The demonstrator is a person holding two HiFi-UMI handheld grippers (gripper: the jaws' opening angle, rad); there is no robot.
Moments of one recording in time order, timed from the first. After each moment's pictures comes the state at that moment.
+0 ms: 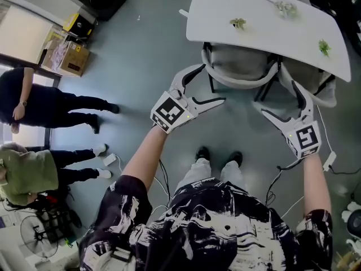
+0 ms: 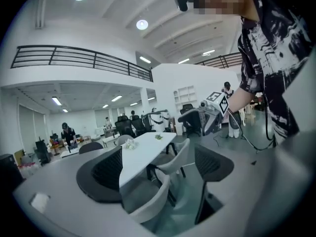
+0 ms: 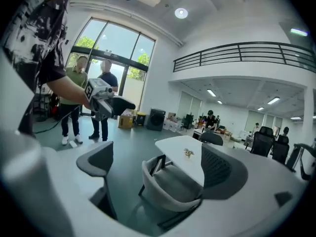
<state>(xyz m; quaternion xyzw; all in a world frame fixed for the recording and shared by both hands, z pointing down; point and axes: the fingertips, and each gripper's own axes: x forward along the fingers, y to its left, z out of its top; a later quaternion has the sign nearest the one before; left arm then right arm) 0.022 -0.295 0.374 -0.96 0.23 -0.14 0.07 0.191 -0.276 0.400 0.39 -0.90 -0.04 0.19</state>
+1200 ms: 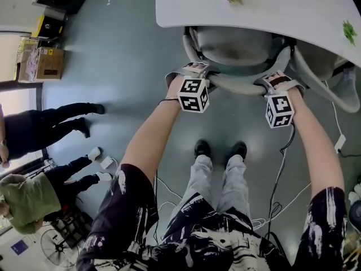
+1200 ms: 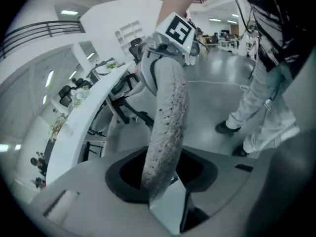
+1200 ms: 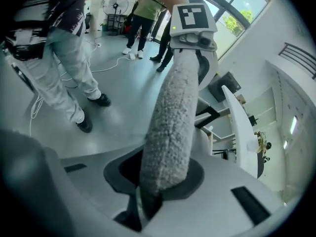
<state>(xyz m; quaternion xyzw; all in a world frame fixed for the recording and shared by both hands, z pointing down) 0.047 -0.459 0.773 -0.85 -0.01 -0.49 0.20 0.161 -0.422 0.793 0.01 -0.79 -0.24 0.57</state>
